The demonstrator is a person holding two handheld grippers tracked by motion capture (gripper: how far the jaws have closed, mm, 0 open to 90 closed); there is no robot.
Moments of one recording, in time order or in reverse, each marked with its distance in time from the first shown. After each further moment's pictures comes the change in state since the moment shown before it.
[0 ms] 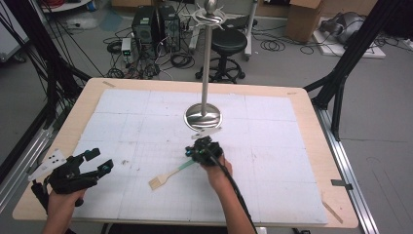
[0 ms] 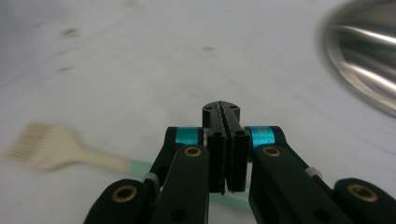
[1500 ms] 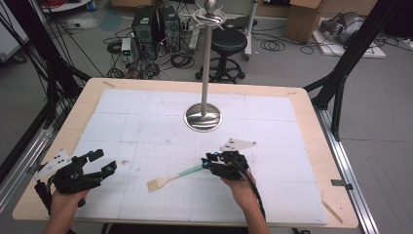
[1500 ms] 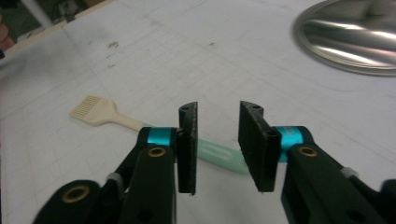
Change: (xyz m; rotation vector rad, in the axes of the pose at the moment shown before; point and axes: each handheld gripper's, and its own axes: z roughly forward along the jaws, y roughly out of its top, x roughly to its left) left arm -0.004 -0.002 0.006 0.027 -0.016 0.014; right arm -0.008 -0.052 -0.075 -0.165 0.075 0.060
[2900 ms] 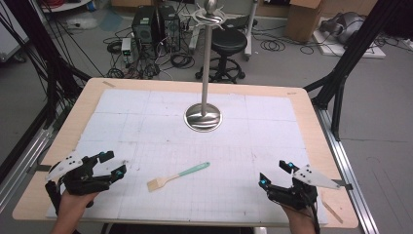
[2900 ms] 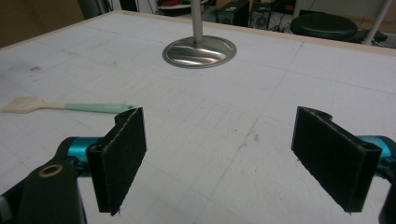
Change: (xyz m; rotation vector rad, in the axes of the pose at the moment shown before) left arm -0.018 0.000 0.015 0.011 -0.093 0.021; right arm -0.016 -0.059 -0.144 -0.197 -0.340 0.022
